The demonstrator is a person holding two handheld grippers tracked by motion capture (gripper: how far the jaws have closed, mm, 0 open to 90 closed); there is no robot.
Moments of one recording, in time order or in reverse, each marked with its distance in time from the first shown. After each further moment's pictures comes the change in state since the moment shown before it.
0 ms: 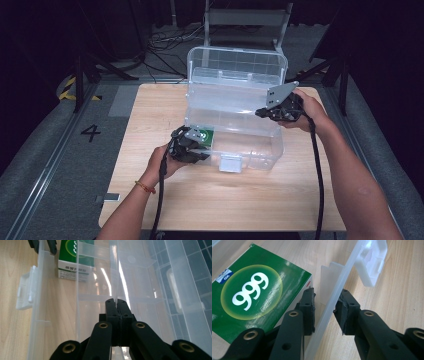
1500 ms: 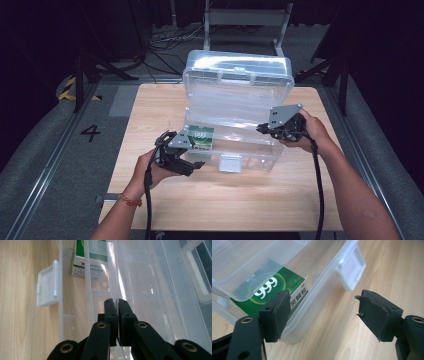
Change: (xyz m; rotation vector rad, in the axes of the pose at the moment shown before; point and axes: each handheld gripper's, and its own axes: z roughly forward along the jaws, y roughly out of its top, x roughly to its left) left arm -0.033 -0.012 -0.052 -0.140 0.083 -0.026; right arm 0.046 -0.014 -0.001 -0.019 -0.034 0.018
